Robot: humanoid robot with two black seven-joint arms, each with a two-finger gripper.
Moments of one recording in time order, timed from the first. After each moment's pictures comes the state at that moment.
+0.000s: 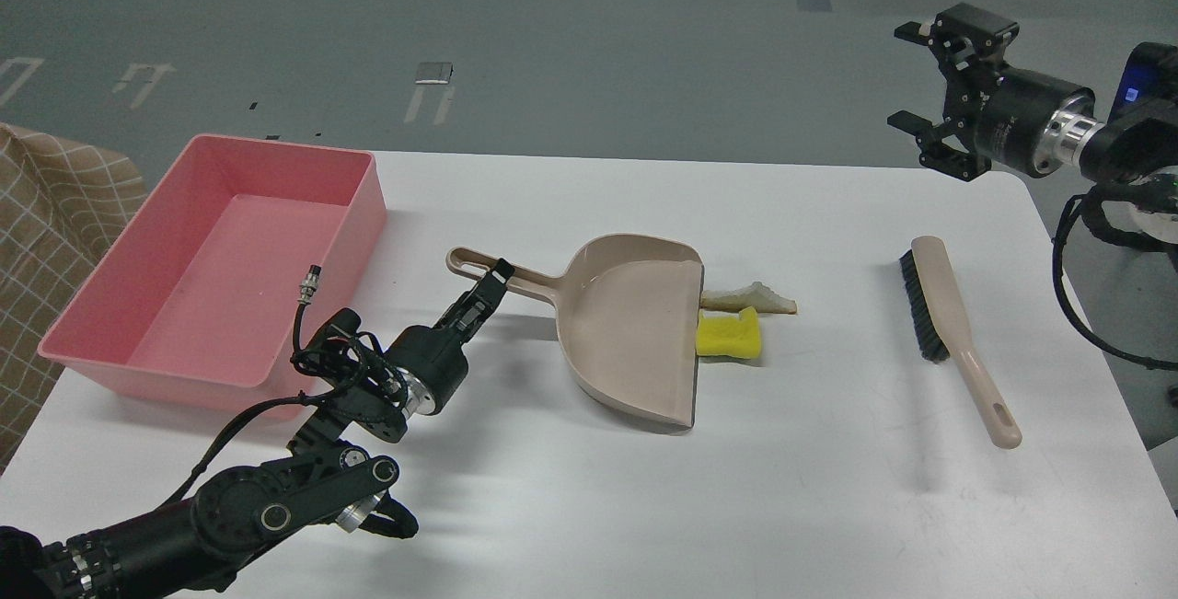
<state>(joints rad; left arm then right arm) -0.41 0.33 -0.42 -1.17 1.09 0.49 -0.26 0.92 -0.52 0.80 0.83 -0.64 0.49 -0.15</state>
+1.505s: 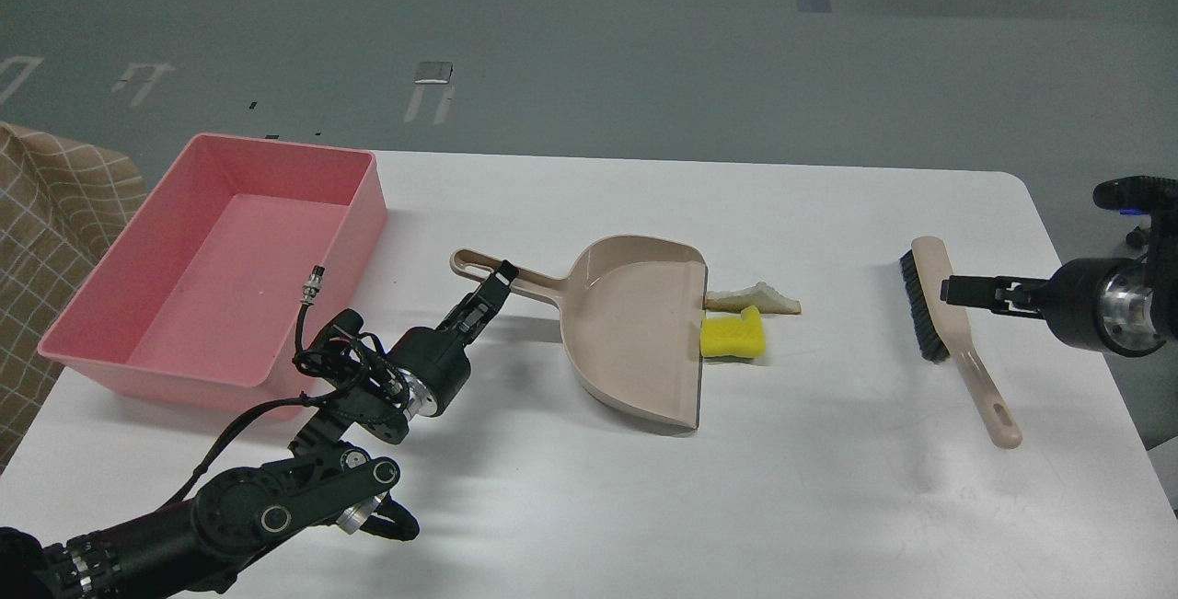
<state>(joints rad) -0.41 0.33 -0.42 -1.18 1.09 0.49 -0.26 0.74 -0.96 0.45 1.44 -1.30 0.49 -0.27</state>
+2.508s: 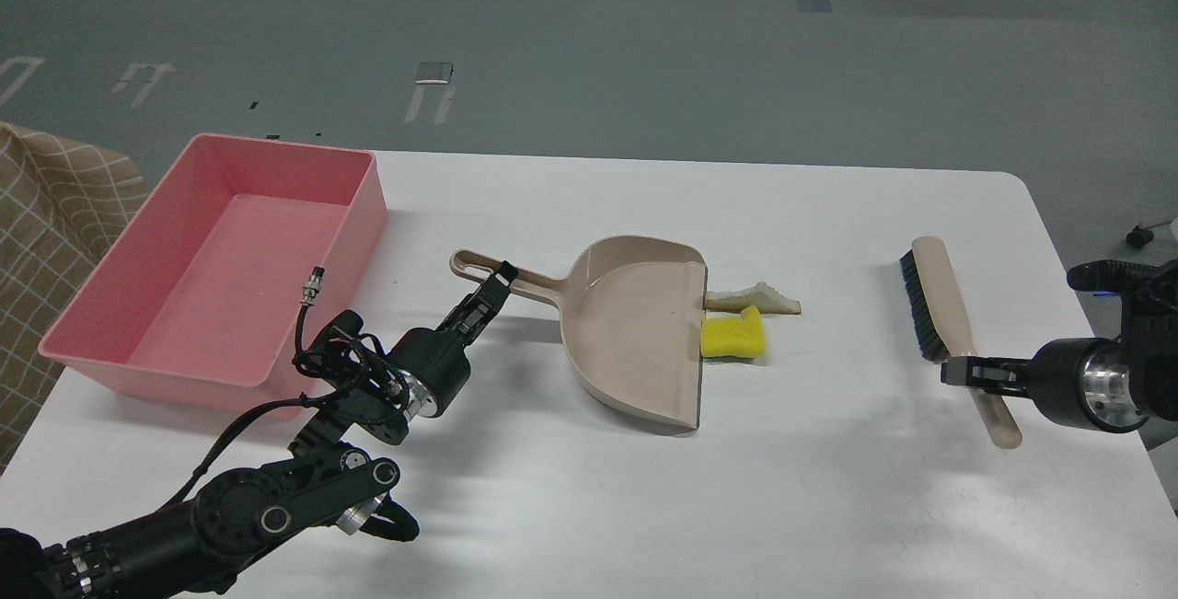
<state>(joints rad) -0.41 0.33 -0.42 -1.18 1.09 0.49 -0.26 0.64 -0.94 0.44 1.45 -1.30 0.49 -0.28</state>
